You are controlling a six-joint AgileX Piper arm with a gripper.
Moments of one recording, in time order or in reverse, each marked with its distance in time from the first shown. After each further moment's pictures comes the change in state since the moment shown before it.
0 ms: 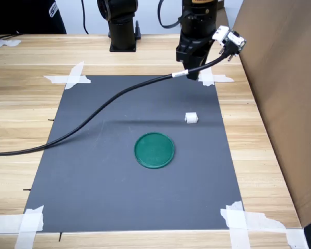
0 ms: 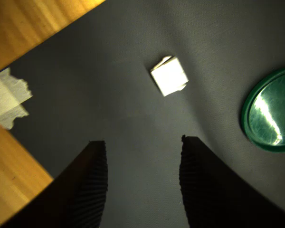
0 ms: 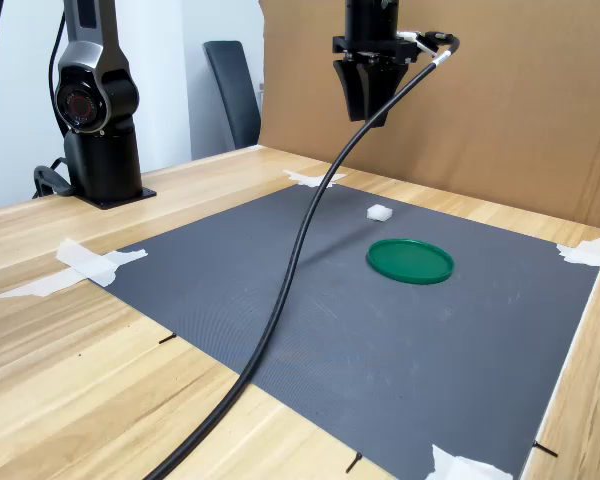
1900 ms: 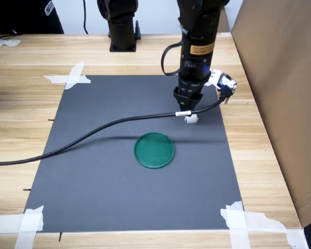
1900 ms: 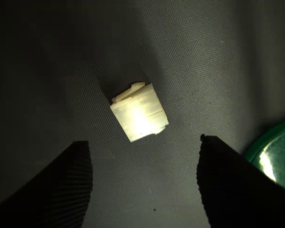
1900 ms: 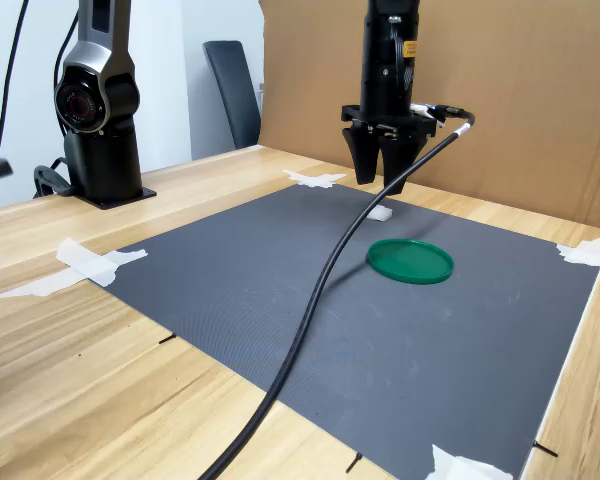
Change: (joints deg) arm -1.3 9.6 4.2 -4.4 -13.5 -5.8
